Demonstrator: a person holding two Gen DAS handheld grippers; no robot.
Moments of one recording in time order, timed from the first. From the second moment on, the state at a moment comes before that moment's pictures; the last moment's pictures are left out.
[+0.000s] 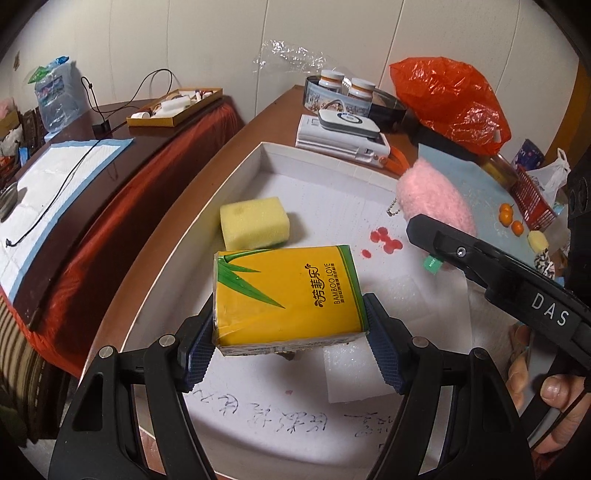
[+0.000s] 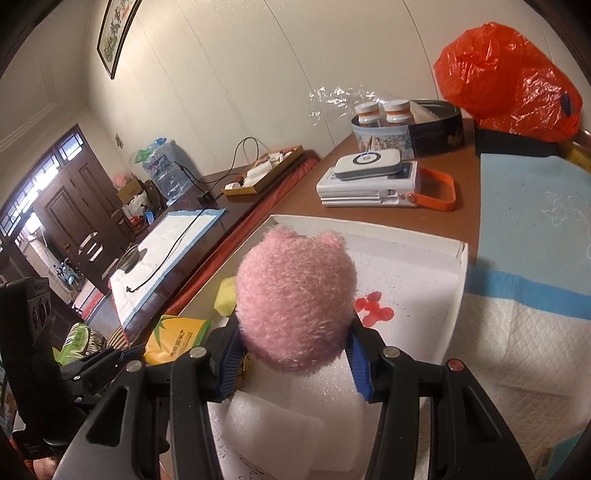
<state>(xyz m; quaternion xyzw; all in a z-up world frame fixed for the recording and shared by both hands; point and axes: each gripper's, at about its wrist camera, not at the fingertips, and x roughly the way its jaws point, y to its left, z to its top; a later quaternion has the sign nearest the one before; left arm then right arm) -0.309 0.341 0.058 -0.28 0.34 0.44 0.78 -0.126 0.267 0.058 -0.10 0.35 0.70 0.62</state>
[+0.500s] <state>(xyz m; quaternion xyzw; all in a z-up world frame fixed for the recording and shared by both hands) -0.306 0.341 0.048 -0.28 0.36 0.46 0.76 -0.145 0.275 0.054 -0.13 0.32 0.72 0.60</state>
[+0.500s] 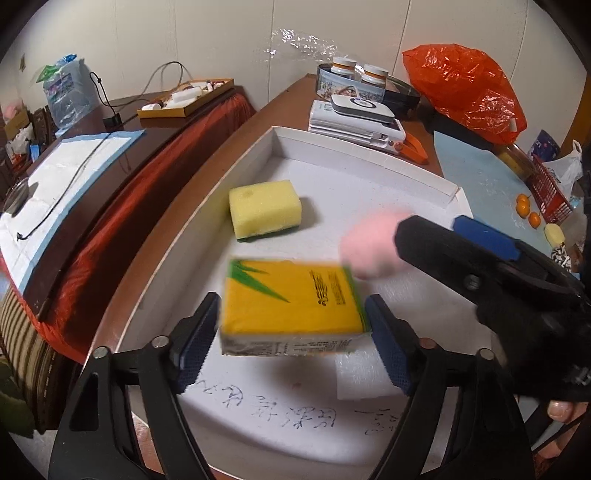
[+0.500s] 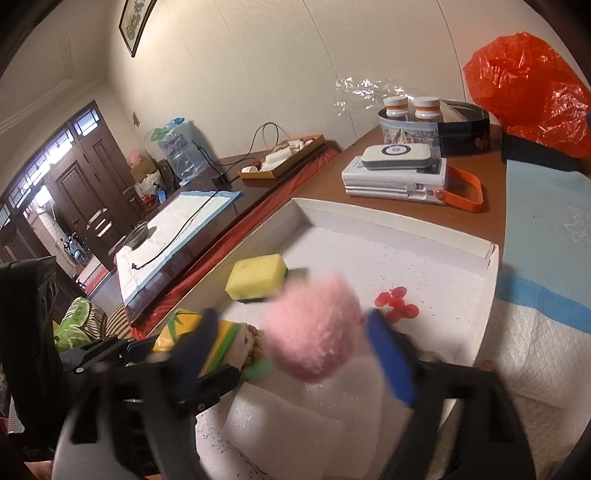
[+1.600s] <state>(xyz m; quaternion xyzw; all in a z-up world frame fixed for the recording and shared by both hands) -0.342 0.308 0.091 -0.27 0.31 0.49 0.77 -0.158 0.204 0.115 -0.04 0.22 0.74 0.64</state>
